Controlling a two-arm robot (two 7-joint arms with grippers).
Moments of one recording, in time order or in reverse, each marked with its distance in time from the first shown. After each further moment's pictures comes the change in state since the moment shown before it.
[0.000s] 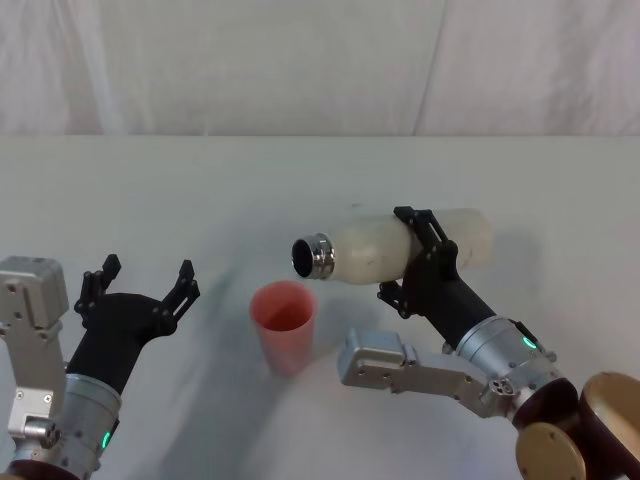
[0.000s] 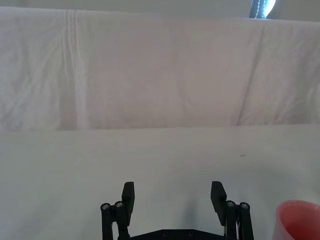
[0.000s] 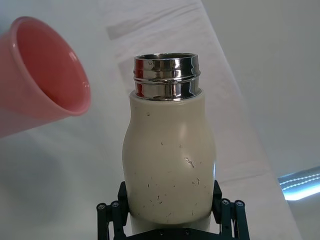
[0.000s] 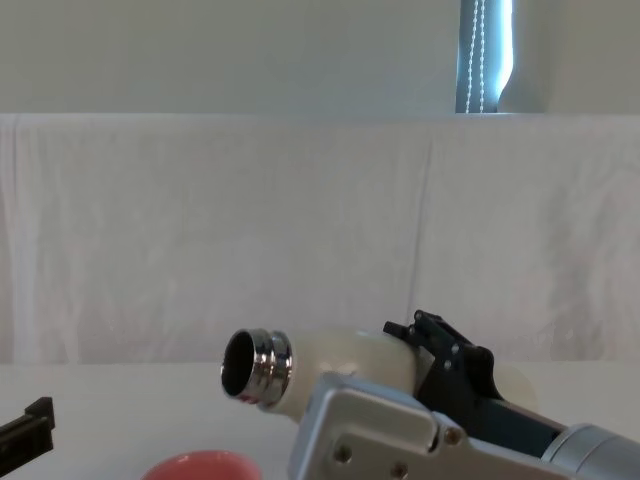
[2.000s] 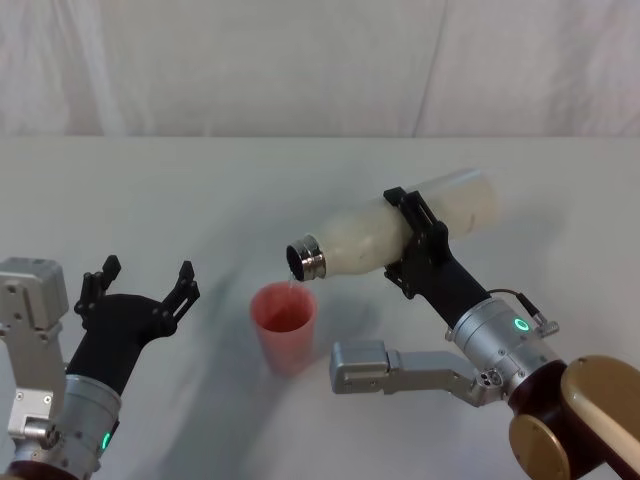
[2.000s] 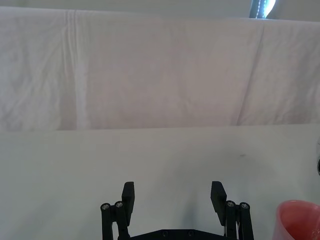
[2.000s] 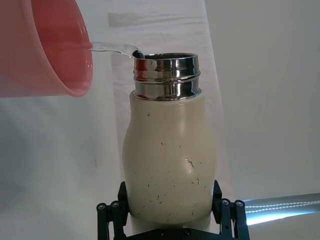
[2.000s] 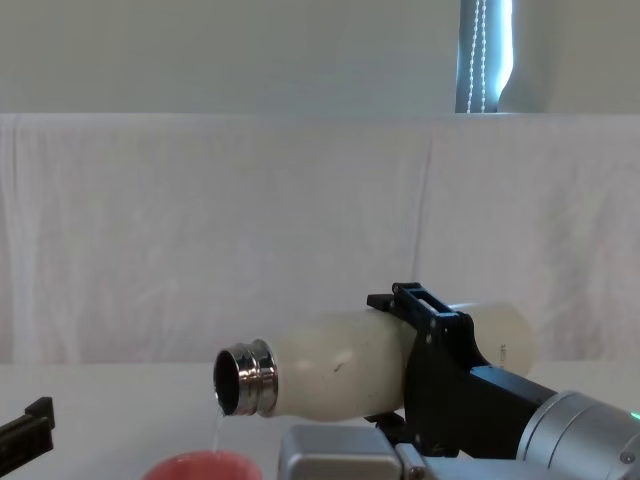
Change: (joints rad) left arm 0.000 0.000 0.000 0.000 0.000 0.000 0.000; right arm 0.093 0.051 -0.092 0.036 -0.179 0.055 -0.061
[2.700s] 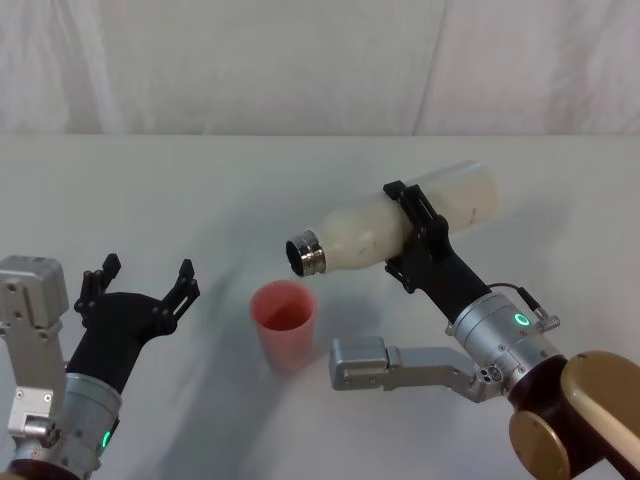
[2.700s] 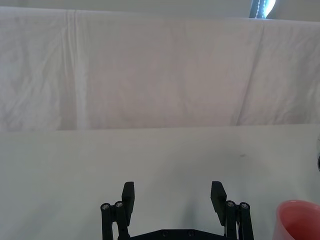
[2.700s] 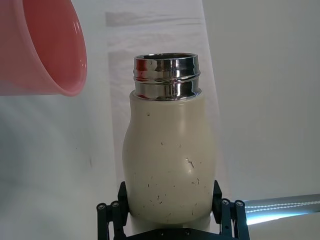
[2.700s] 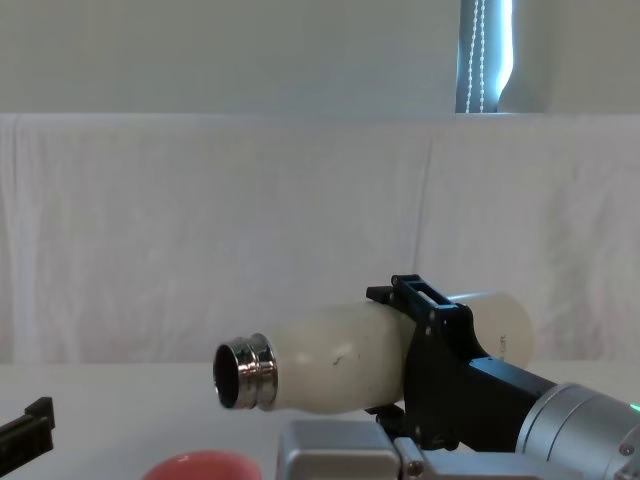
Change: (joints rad) left arm 0.000 0.000 0.000 0.000 0.000 0.000 0.000; right arm 0.006 0.004 -0.003 -0.006 -0.012 0.005 -0.002
